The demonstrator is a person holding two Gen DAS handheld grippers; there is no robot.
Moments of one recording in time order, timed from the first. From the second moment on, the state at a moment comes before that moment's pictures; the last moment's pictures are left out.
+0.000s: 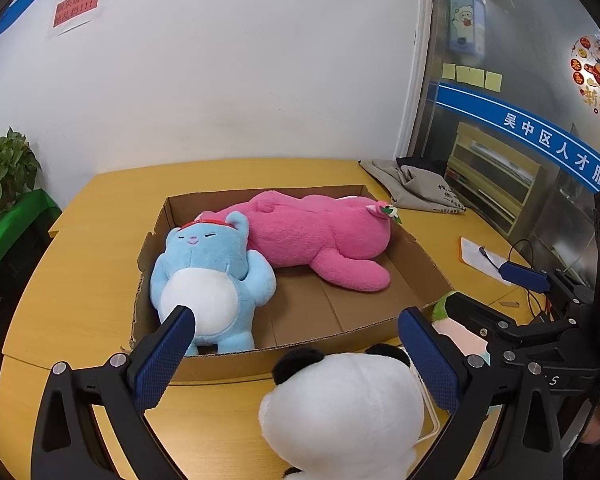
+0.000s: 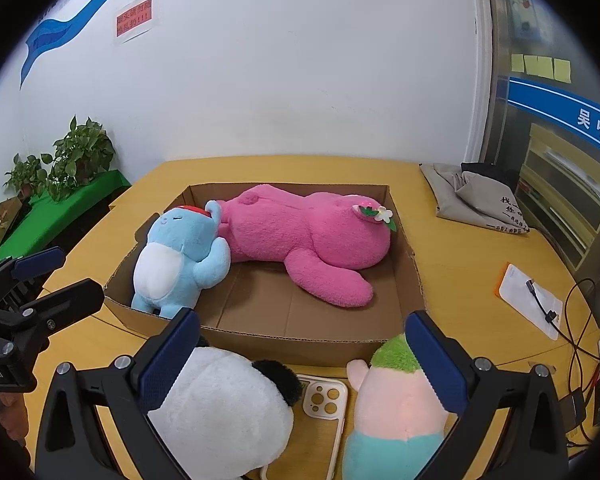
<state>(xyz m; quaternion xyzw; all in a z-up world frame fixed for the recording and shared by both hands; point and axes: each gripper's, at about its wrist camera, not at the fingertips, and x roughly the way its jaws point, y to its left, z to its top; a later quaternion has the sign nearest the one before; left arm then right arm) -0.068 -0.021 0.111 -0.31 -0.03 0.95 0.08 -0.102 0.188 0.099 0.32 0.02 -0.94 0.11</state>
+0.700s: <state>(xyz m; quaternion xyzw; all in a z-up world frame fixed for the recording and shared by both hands) -0.066 -0.022 0.097 -0.33 -0.04 0.94 0.10 -0.098 0.185 0.092 0.33 0.02 -0.94 0.11</state>
